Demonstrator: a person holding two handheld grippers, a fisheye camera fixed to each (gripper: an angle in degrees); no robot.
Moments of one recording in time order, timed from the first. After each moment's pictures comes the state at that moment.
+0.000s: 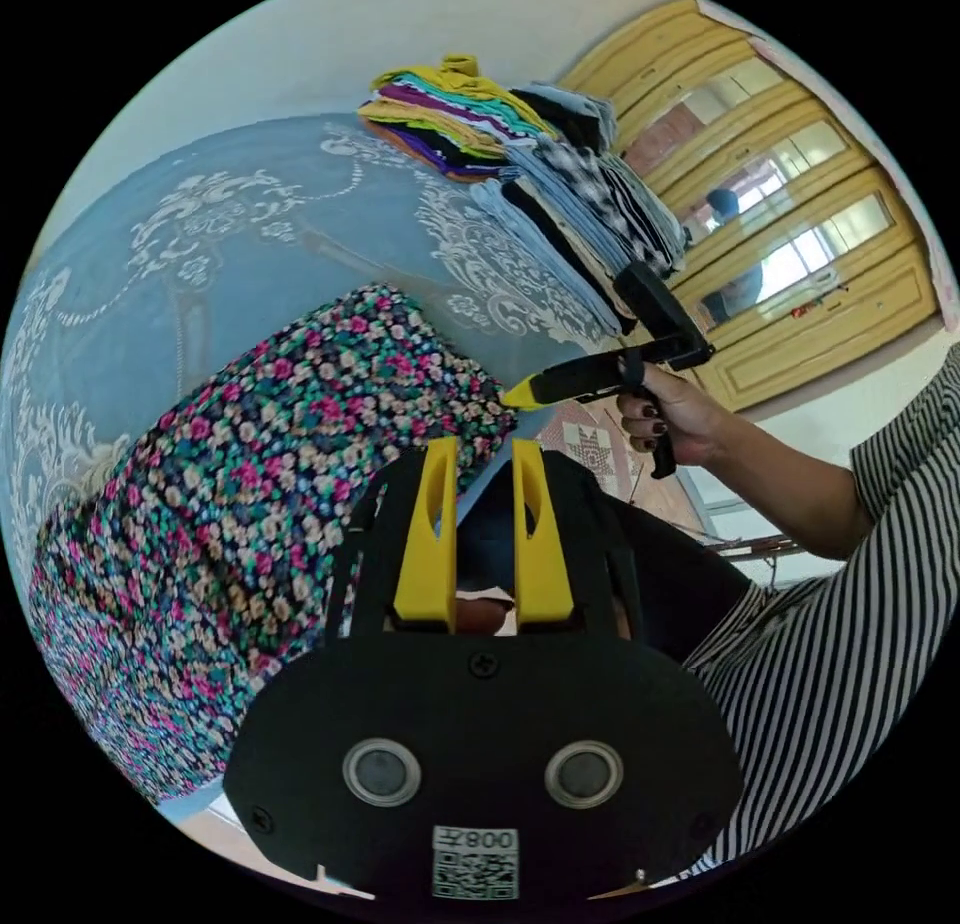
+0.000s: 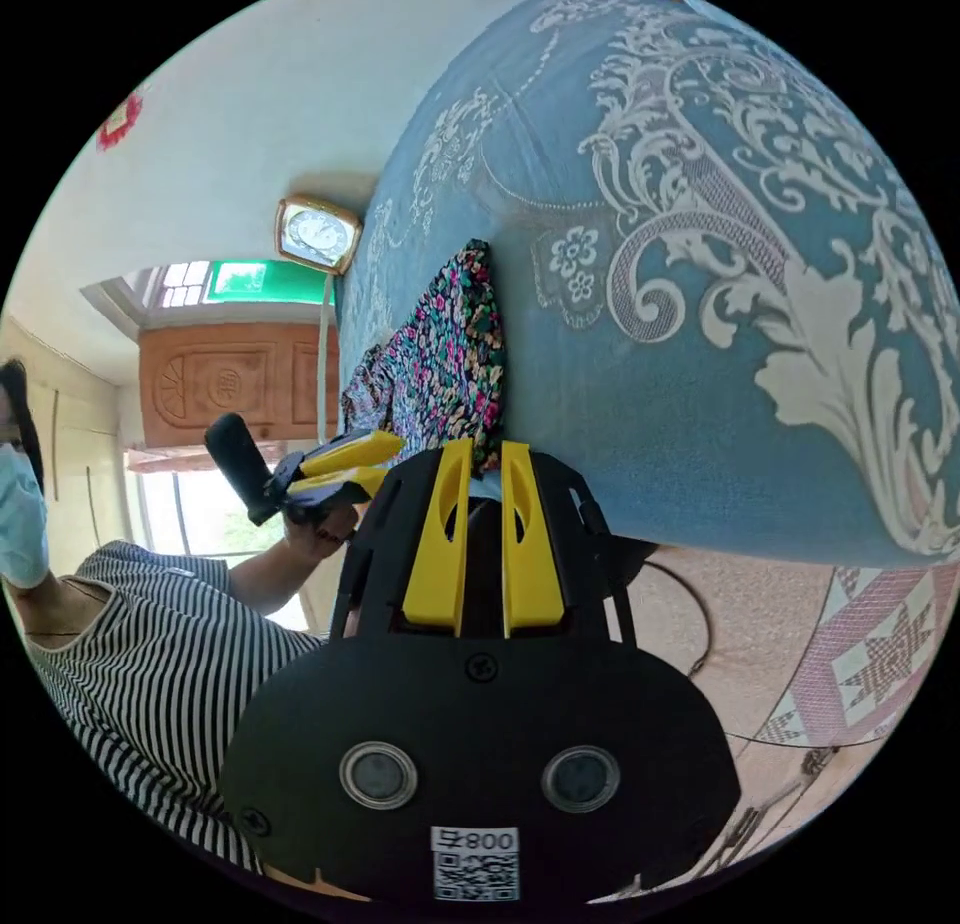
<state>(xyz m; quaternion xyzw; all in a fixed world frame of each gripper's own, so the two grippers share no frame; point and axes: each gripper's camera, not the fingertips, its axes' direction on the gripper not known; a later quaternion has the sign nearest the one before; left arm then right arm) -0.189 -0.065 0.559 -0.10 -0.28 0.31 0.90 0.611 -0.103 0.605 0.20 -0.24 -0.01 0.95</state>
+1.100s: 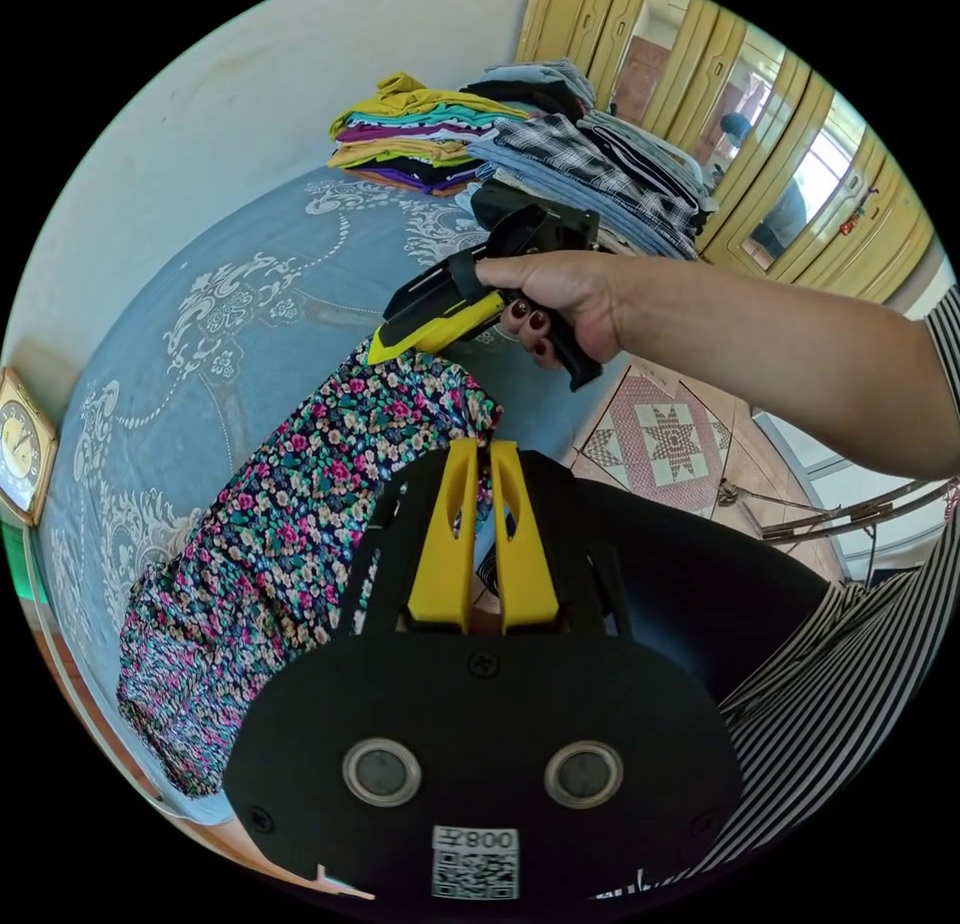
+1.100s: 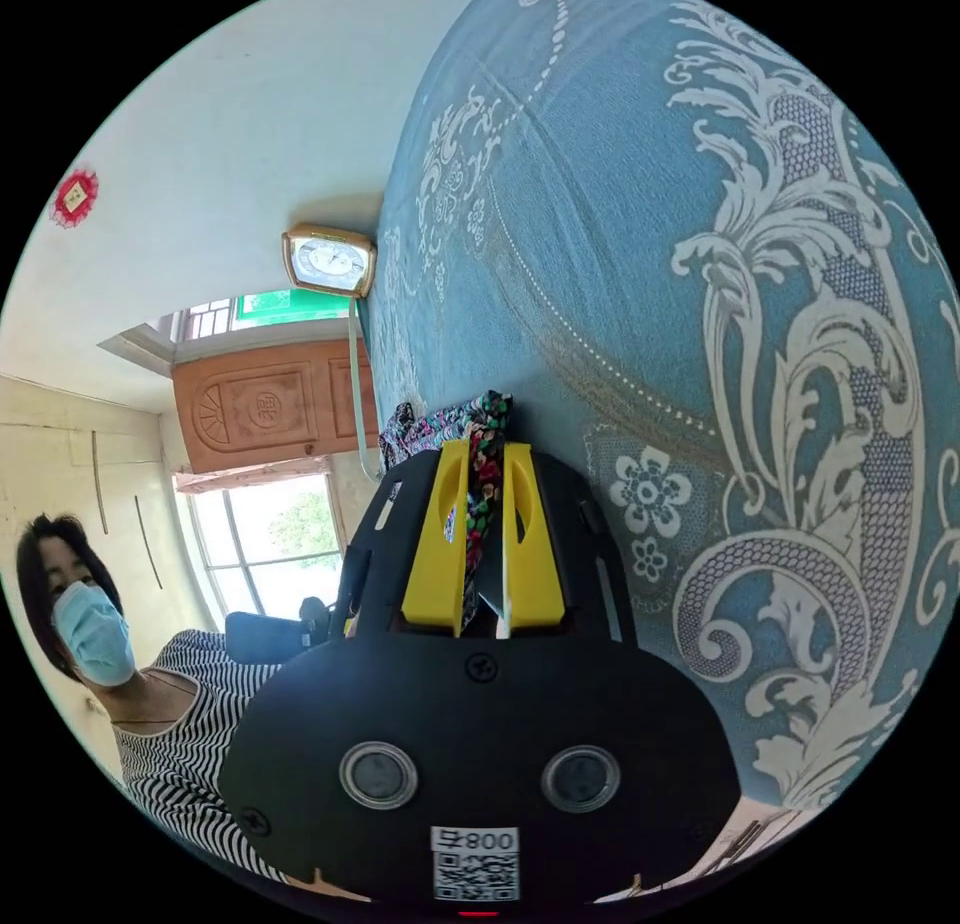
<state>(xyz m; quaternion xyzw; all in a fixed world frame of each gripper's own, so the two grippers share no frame) -0.181 0.022 0.645 -0.07 -0.39 0.37 0.84 0.625 -0.198 0.562 0.16 -0.31 0.00 0.94</state>
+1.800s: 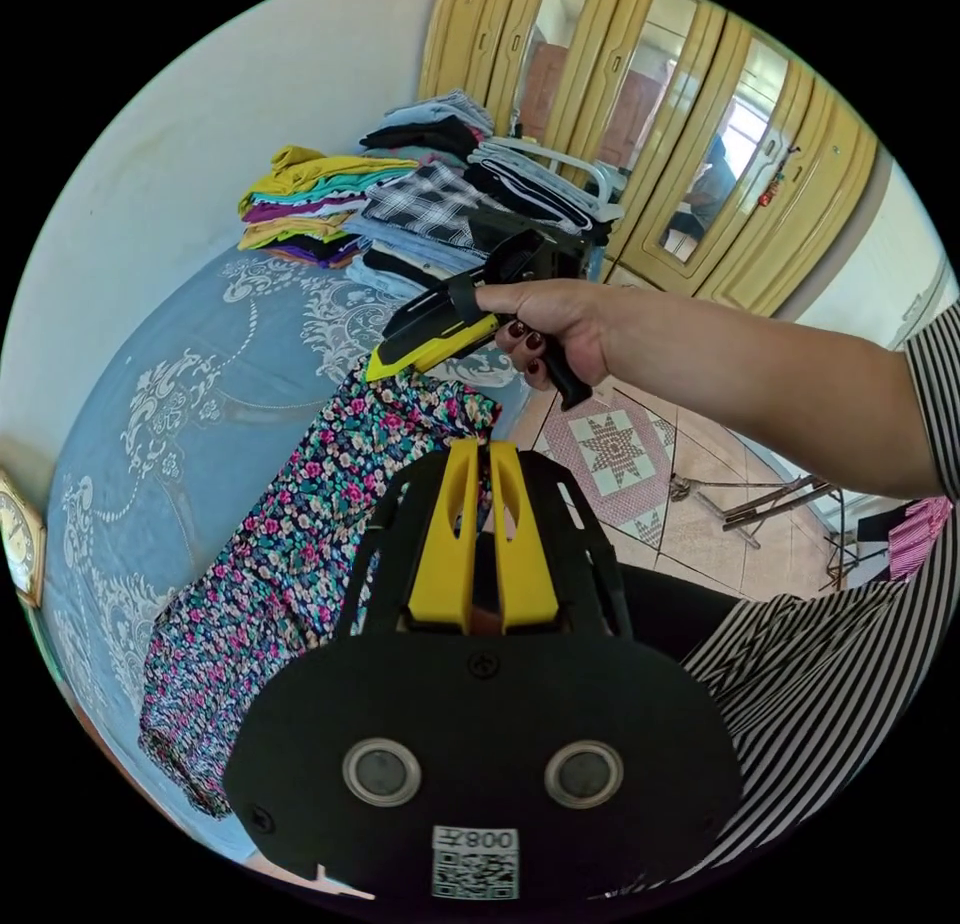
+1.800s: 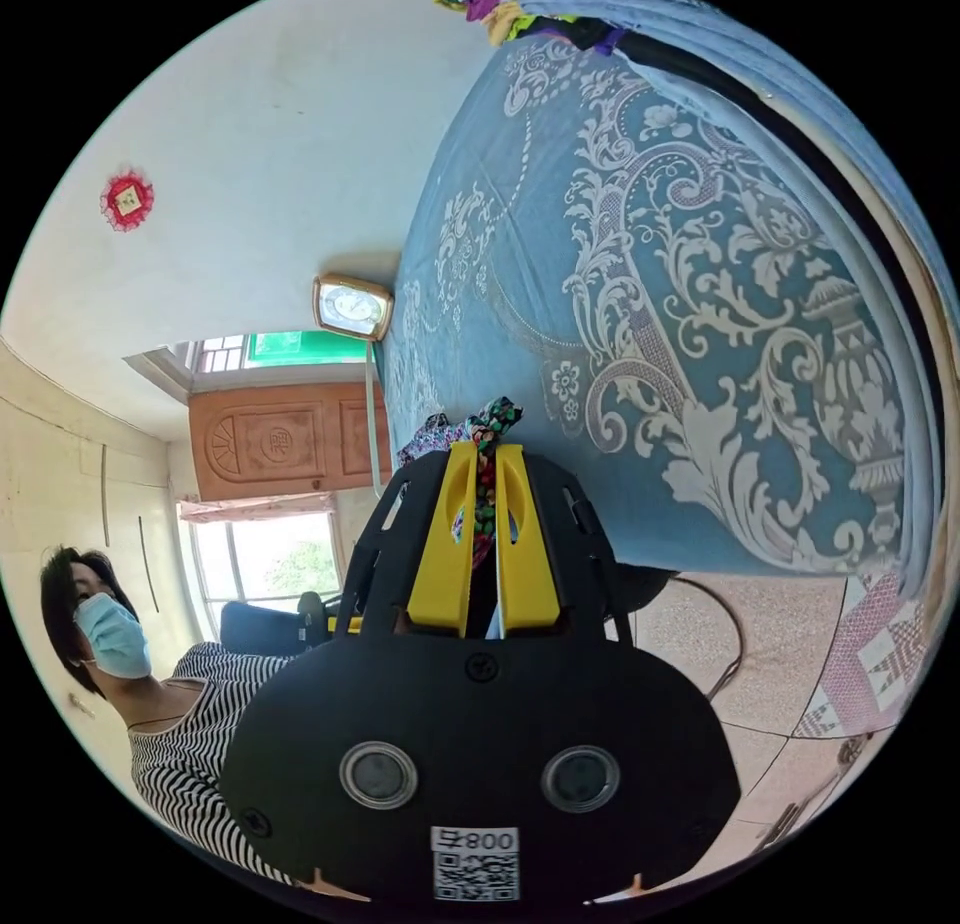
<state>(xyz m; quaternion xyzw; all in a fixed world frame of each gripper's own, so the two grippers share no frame) -0.202 0.085 0.629 -0.08 -0.33 0.44 0.83 0.594 -0.104 0.525 0.24 -0.30 0.03 0.92</state>
